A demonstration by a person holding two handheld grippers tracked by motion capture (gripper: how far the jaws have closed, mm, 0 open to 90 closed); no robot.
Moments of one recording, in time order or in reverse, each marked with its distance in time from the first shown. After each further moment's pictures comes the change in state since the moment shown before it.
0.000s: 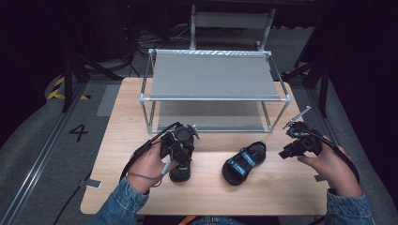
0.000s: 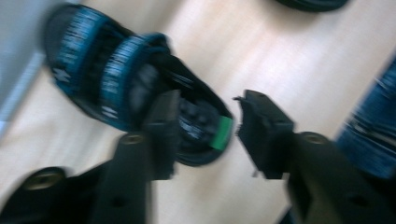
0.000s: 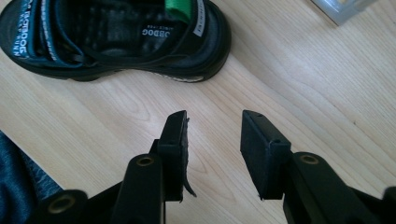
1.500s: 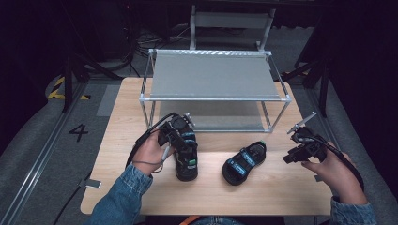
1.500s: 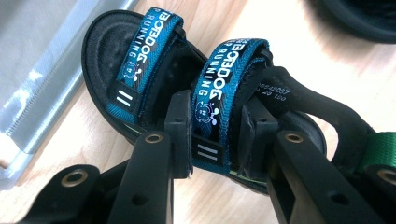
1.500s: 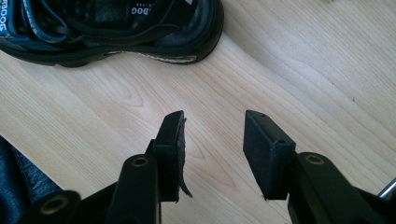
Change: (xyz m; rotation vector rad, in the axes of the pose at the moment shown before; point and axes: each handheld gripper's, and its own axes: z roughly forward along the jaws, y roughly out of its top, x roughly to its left) left arm 0.044 0.012 0.020 -0.047 -0.040 -0.011; right arm 0.001 -0.019 0.002 -0.004 -0.016 0.030
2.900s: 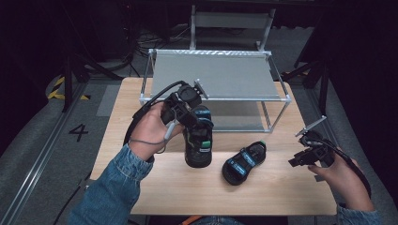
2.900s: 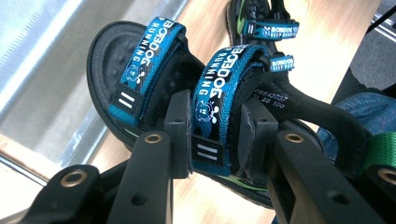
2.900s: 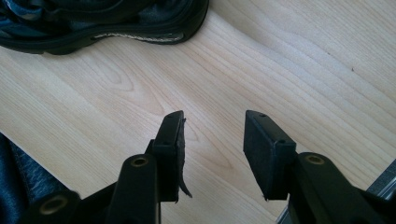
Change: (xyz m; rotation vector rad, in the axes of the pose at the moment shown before) left arm -0.033 0.052 -0.116 -0.114 -0.016 0.066; right arm -0.010 -0.022 0.000 -0.009 0.022 0.067
